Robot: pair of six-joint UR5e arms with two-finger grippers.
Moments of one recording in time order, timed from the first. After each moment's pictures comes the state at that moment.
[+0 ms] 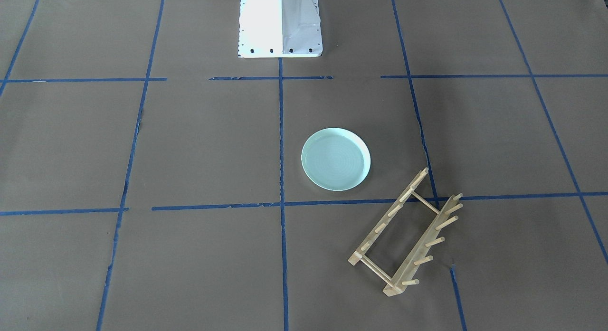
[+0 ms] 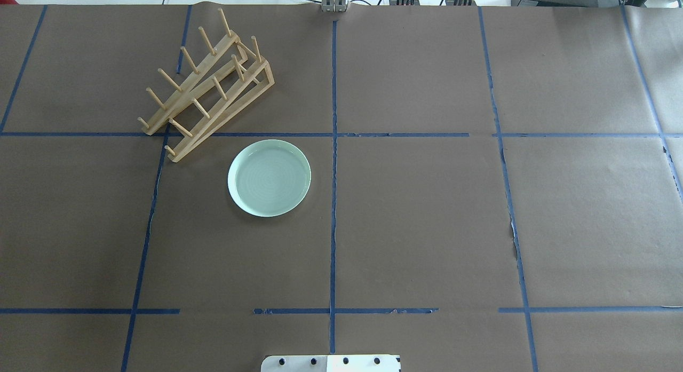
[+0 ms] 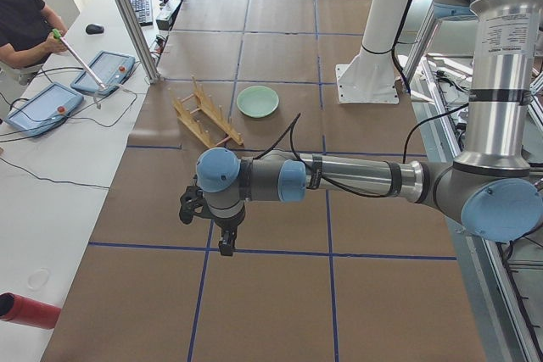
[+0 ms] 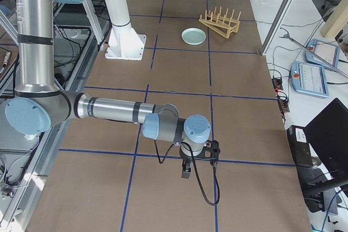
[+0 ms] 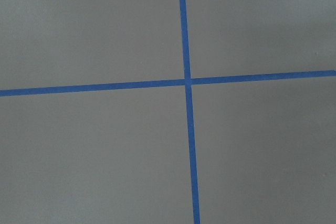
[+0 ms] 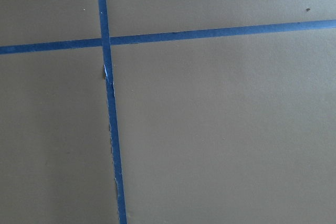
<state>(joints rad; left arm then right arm) -1.61 -1.57 -1.65 -1.49 -2.37 0.08 1.62 -1.62 1.56 -1.63 2.31 -0.02</state>
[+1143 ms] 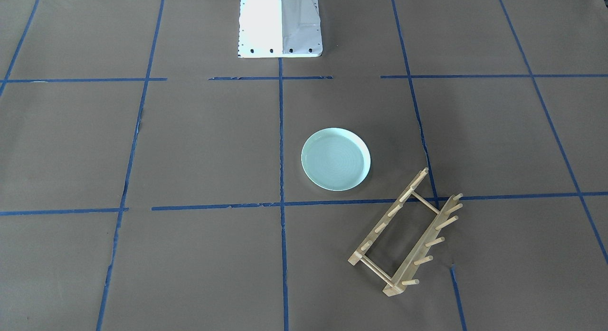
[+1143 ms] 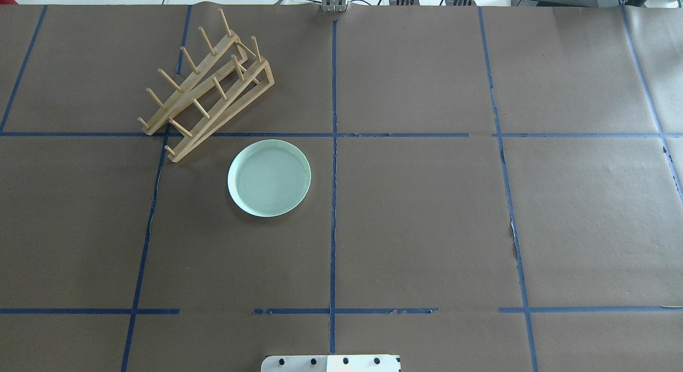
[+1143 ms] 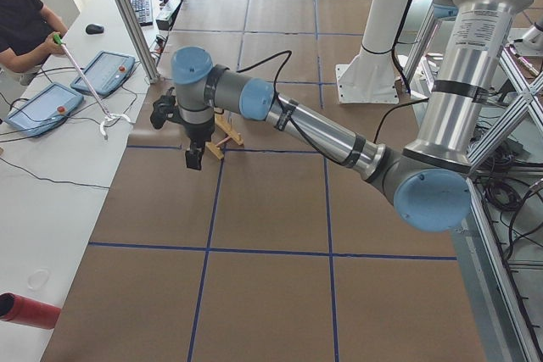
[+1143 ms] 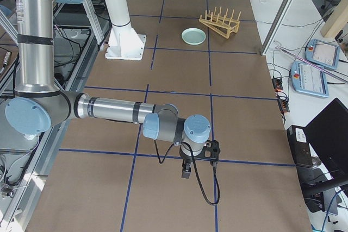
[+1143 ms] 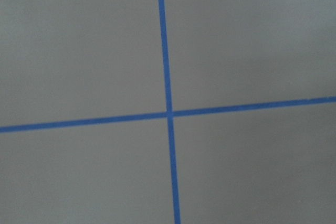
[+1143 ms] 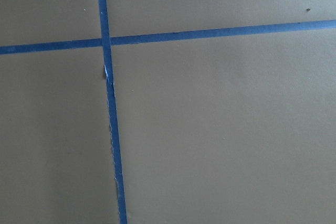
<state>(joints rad) -1.48 -1.85 -1.84 -1.33 -2.37 -0.14 1.62 -1.62 1.56 -1.63 2.31 -0.02</state>
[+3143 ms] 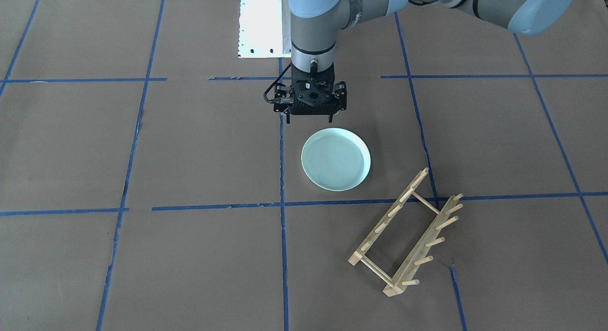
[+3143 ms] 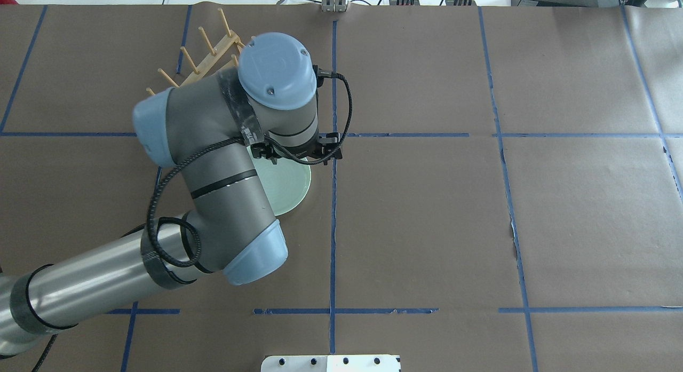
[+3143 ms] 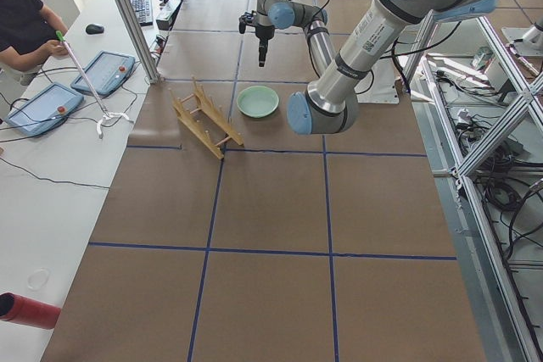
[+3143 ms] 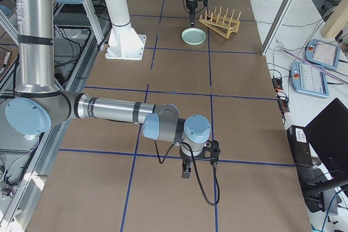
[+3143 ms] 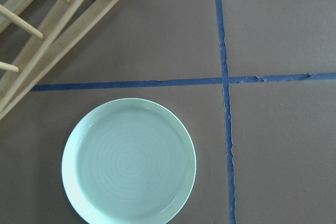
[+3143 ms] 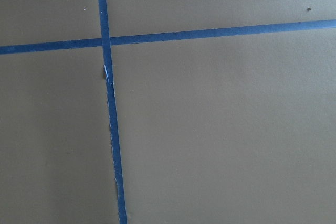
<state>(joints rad) -0.55 -2.44 -1.65 -1.36 -1.83 -1.17 1.62 -1.62 1.56 -1.63 2.31 -0.02</state>
